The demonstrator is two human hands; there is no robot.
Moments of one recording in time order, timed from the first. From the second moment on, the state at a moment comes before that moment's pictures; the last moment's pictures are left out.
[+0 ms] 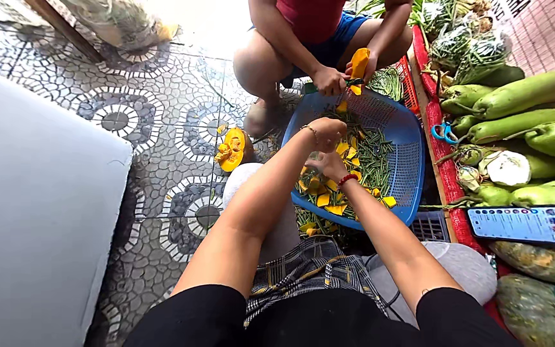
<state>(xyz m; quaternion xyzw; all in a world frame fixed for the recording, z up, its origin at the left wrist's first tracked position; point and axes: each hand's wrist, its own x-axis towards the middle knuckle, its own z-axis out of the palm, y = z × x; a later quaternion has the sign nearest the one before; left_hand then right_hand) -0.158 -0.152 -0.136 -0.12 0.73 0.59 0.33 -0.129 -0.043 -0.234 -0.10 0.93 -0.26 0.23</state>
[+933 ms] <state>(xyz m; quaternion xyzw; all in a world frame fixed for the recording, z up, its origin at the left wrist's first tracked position) -0.132 -0.133 -0.091 0.13 0.74 0.51 0.43 -0.153 0.054 -0.246 -0.04 0.94 -0.25 0.21</state>
